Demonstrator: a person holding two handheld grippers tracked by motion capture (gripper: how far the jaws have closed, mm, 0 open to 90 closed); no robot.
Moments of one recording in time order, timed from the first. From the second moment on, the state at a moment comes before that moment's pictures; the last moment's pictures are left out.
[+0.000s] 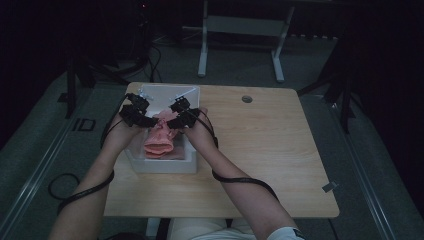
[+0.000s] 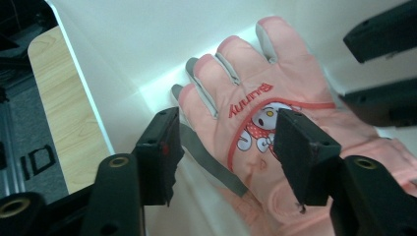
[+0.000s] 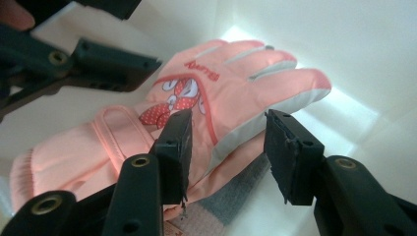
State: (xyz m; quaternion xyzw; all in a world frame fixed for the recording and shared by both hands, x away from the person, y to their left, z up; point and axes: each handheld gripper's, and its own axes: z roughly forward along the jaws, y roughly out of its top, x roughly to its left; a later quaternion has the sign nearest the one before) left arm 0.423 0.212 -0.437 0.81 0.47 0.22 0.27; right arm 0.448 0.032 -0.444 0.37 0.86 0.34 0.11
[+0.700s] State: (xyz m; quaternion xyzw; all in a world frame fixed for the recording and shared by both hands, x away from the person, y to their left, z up) left arm 0.388 0.164 -0.414 0.81 0.43 0.16 0.38; right arm 0.413 -0.058 -0.393 0.33 0.84 0.41 0.14
